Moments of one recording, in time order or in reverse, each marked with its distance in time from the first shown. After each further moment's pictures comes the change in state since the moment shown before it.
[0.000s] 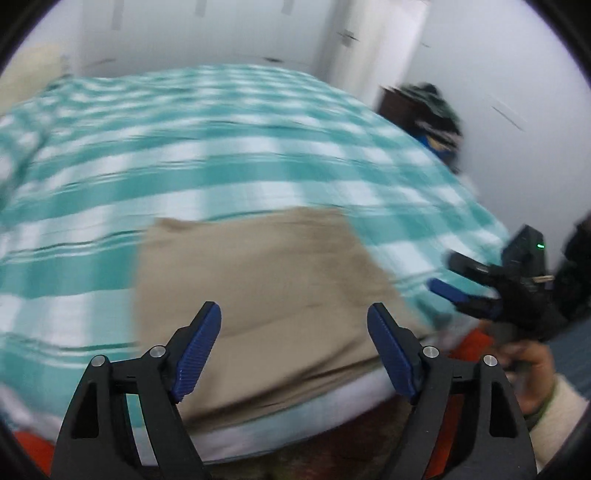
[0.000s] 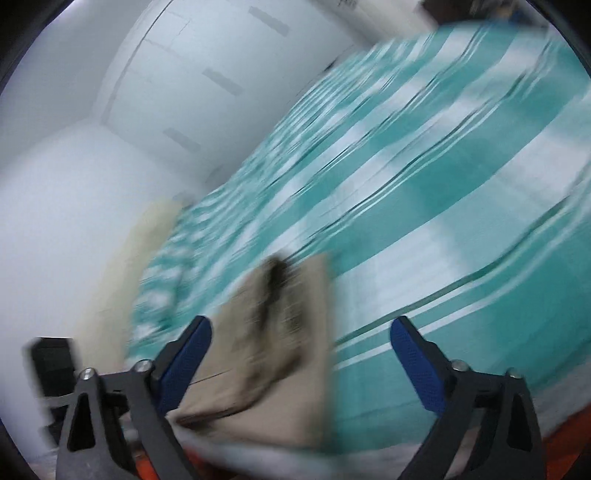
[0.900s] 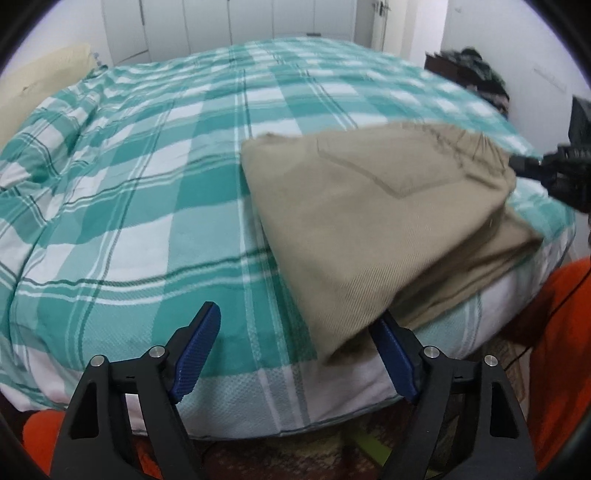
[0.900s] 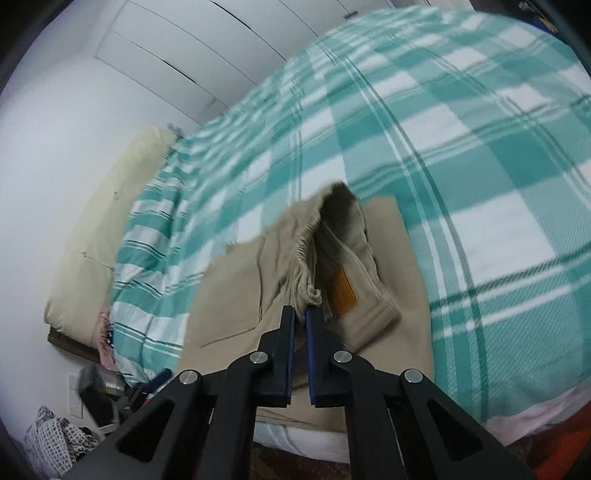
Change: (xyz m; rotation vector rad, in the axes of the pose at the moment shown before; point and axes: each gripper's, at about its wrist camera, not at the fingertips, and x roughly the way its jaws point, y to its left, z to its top) left arm 0.036 0.065 -0.078 0.068 0.114 0.200; right arm 0.057 0.071 -0.003 -0.117 0.200 -0.159
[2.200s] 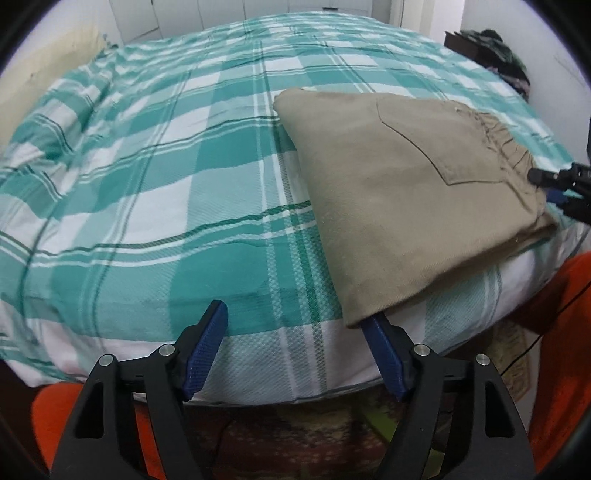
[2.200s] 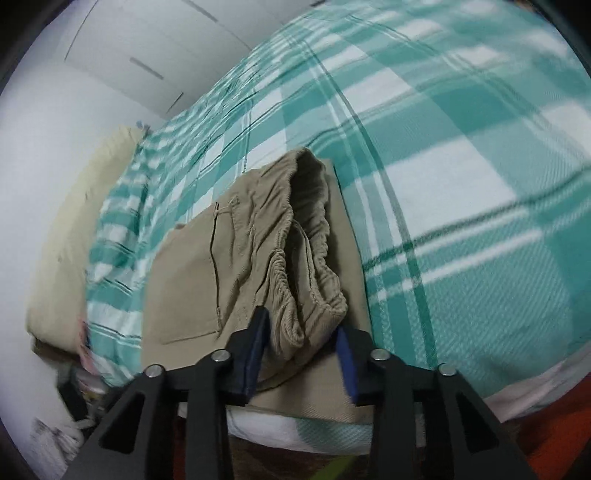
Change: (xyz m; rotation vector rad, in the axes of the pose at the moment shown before) left arm -0.004 0.003 -0.012 -0.026 0.099 0.074; right arm 0.014 -0.038 -0.019 0.044 0.051 -0.115
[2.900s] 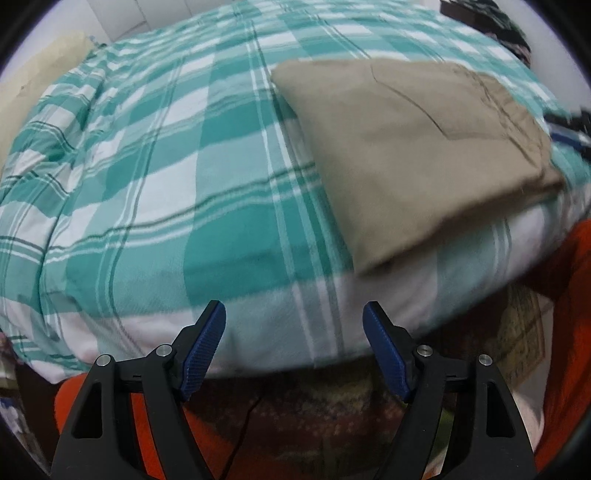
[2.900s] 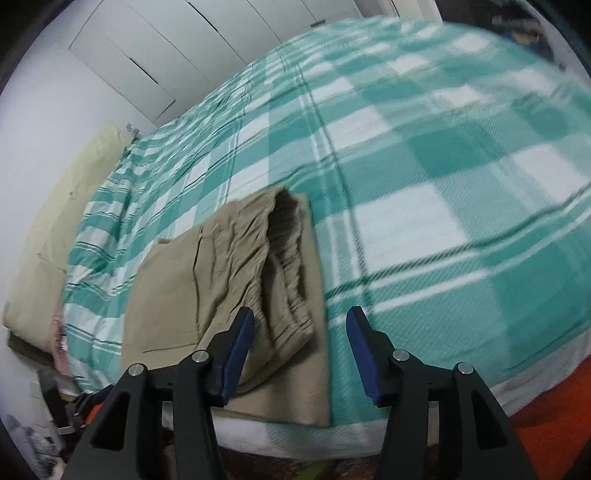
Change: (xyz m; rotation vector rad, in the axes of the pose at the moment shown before) left arm -0.005 0.004 -0.013 0.078 0.121 0.032; right arm -0.032 -0.003 0.011 -0.065 -0.087 -0.120
